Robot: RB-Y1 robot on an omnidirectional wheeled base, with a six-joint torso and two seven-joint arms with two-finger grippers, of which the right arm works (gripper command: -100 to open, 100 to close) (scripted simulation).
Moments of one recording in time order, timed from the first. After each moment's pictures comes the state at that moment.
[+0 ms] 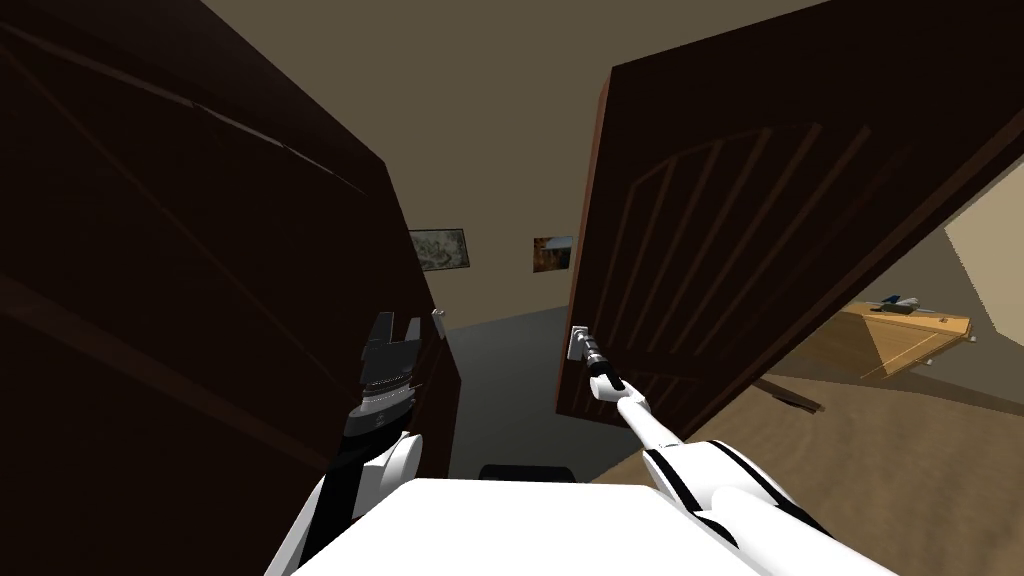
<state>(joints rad) -0.44 -0.32 0.02 -0.59 -0.33 -0.51 -0.05</state>
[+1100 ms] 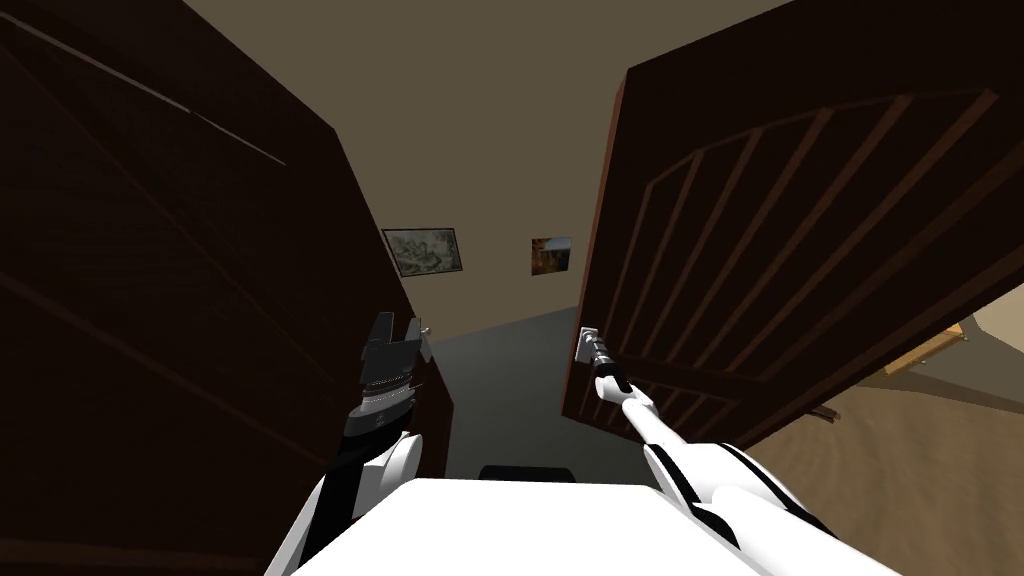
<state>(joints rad) -0.44 -0.33 -0.07 -0.54 -0.36 -0.52 0.00</state>
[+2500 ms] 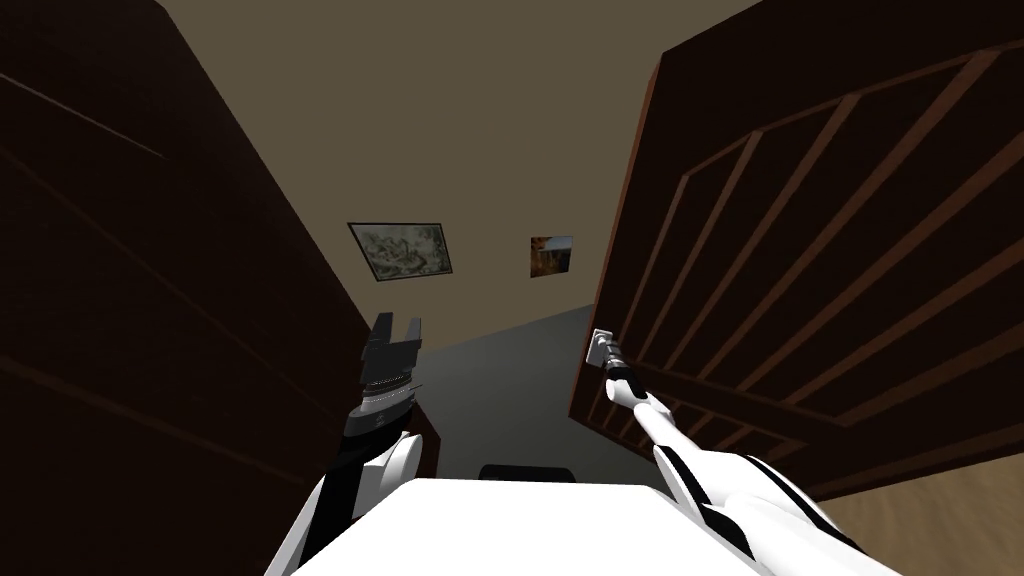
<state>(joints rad) -0.41 -0.37 -0.16 -0.53 -0.40 -0.53 0.03</state>
